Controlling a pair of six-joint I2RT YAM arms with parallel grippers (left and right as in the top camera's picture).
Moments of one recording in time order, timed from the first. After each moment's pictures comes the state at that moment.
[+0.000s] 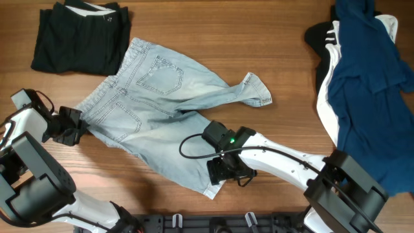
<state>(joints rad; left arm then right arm) 0.62 1.82 1.03 -0.67 0.34 -0.67 0.87 1.69 0.88 -0.80 -0.22 0.63</state>
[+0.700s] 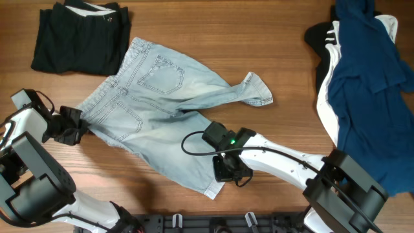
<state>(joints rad) 0.62 1.82 1.03 -0.67 0.37 -0.67 0.87 1.69 0.86 -0.77 -0.22 0.75</state>
